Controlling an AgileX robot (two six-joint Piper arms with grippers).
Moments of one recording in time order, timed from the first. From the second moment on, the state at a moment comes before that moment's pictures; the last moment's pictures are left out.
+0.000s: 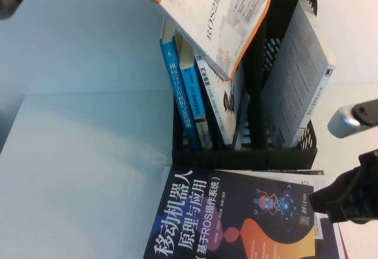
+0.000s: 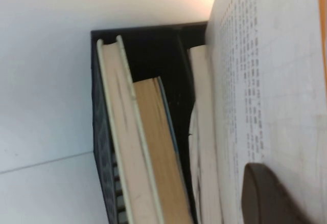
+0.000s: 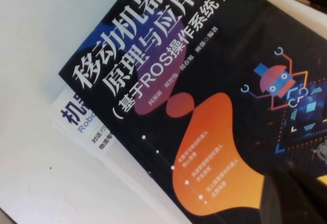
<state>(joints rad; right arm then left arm) 0.42 1.19 -0.81 0.53 0.76 -0.34 -0.54 1.76 -2.12 0.07 0.96 -0.40</state>
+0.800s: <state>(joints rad) 0.42 1.19 -0.81 0.53 0.74 -0.33 -0.79 1.70 -2.13 0.40 1.03 -0.60</state>
